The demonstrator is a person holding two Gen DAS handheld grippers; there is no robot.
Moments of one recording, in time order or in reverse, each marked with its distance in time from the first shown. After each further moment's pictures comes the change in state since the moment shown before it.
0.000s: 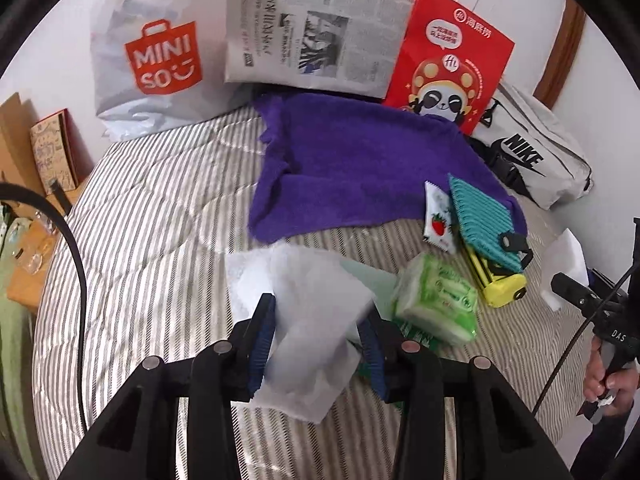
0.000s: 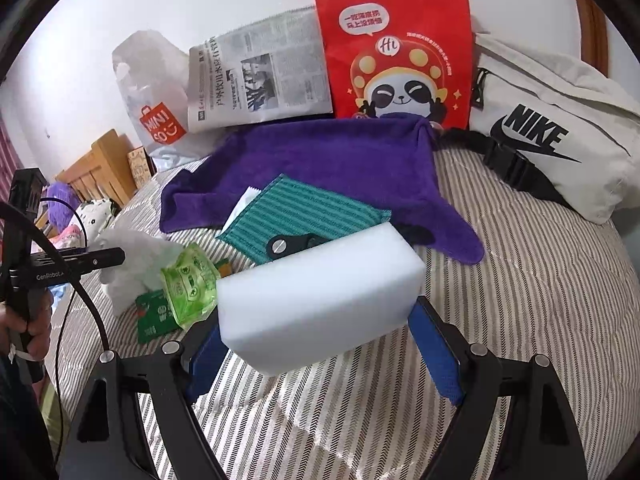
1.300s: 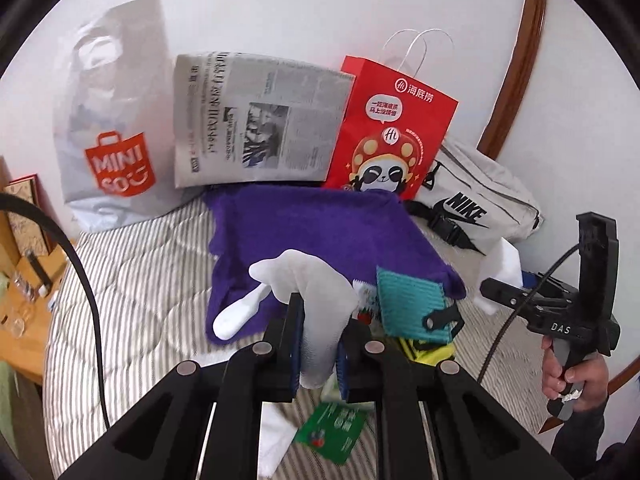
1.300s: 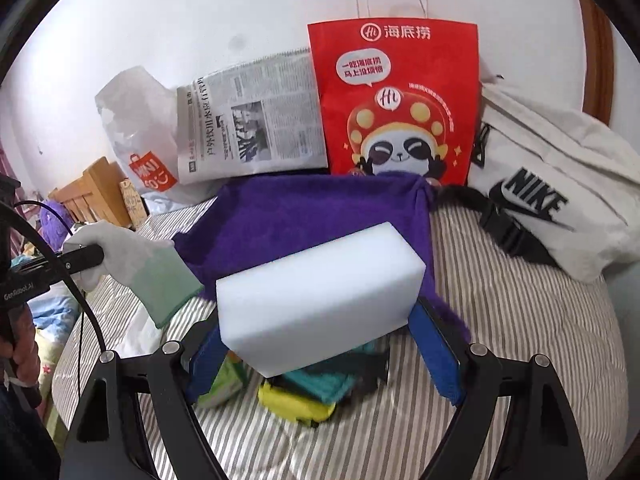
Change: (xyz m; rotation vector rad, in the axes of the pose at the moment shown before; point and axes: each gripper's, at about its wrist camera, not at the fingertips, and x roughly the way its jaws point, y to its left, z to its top) left arm -0.051 -0.027 0.064 0.065 -0.171 -0.147; right arm -0.006 0.005 0.083 0.007 -0.056 -0.036
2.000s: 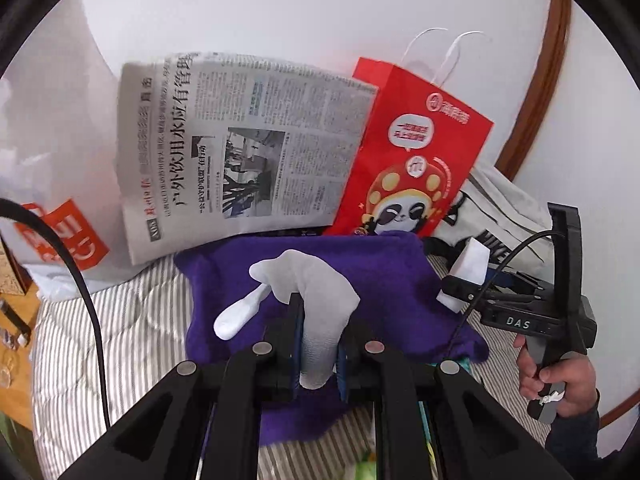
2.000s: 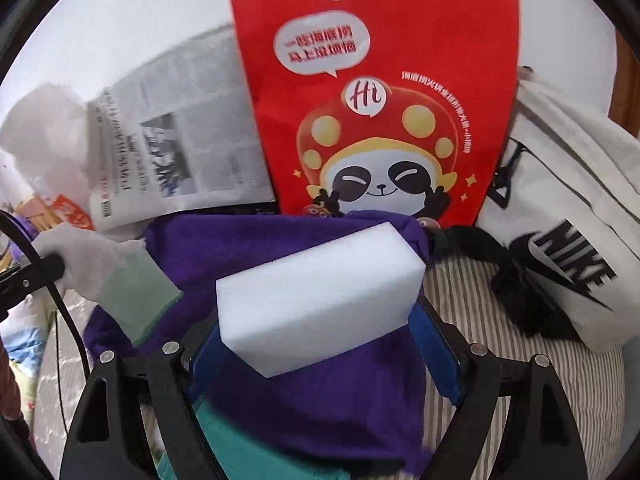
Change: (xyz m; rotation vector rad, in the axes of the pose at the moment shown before) left arm 0.091 0.013 0.087 0.006 0.009 -0.023; right arm 0.122 -0.032 0.091 0.041 0.072 -0.096
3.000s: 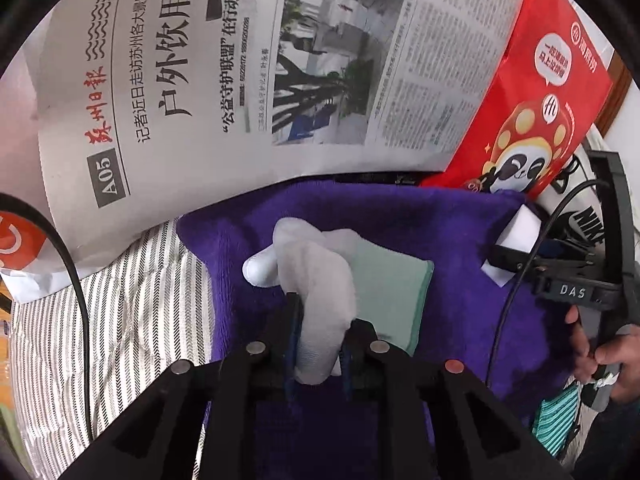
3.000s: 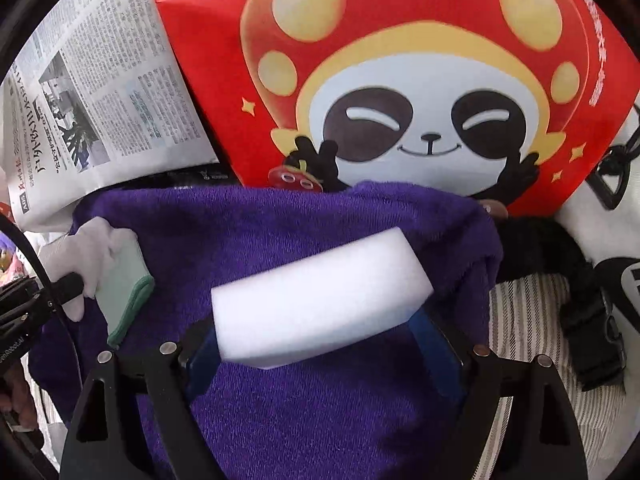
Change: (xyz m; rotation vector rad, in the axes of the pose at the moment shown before) left arm 0.136 0.052 -0.002 -0.041 0.227 0.146; right arm 0.121 -0.009 0.029 -0.001 0.252 -0.007
